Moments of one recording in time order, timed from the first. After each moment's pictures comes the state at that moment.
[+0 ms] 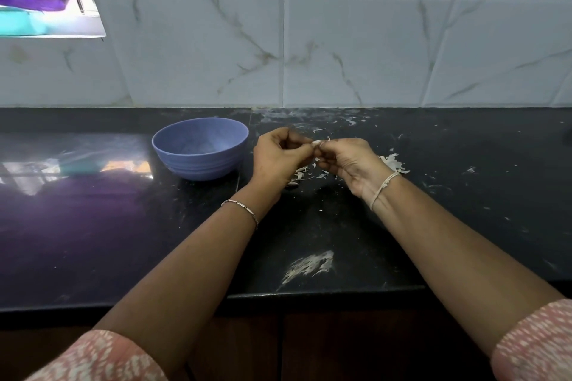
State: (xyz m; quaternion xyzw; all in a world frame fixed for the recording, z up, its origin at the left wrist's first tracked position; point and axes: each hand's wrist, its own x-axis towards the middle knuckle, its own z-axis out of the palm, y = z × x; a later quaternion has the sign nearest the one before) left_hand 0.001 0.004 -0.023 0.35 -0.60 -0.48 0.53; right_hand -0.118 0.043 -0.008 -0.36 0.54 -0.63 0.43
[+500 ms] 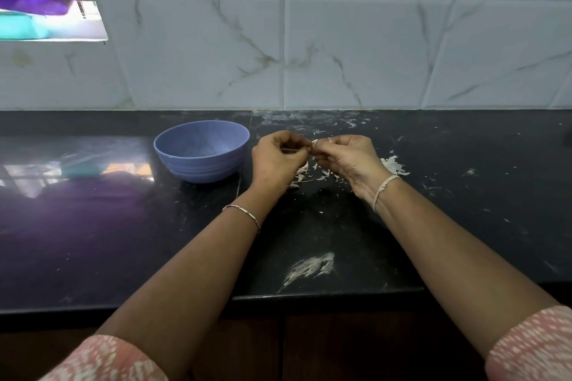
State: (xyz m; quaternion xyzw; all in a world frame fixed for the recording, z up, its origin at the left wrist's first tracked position) left_hand 0.004 0.000 -0.026 0.39 -0.65 -0.38 0.53; right_hand -0.120 0.049 -0.006 -0.40 0.55 -0.63 0.37
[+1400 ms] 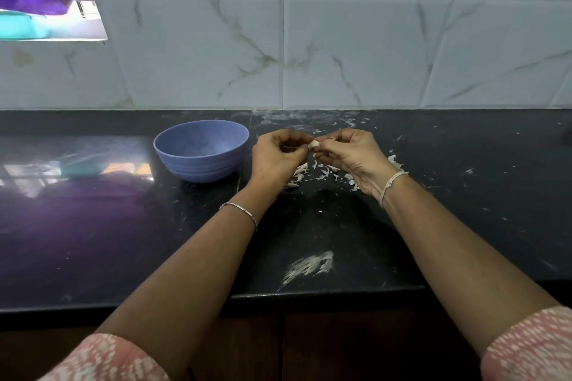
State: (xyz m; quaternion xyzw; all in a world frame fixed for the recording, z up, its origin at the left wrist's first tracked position) left_hand 0.005 0.000 -0.025 0.35 -0.66 -0.42 0.52; right_hand -0.133 0.046 -0.005 -0.43 0.52 -0.63 0.39
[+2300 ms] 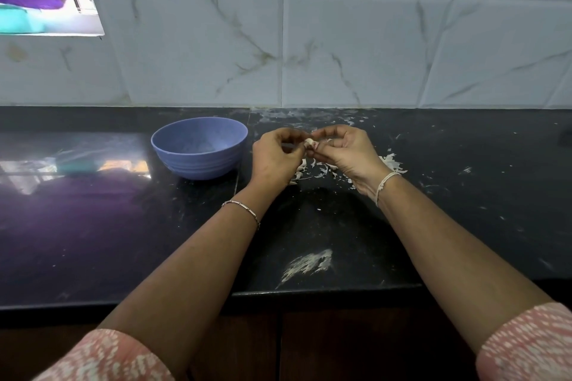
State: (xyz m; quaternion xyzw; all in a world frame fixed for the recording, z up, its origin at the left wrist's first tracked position) left_hand 0.002 -0.002 -0.024 0.40 -0.69 -0.33 0.51; right_hand -0.129 0.047 -0.009 -0.49 0.51 -0.61 0.36
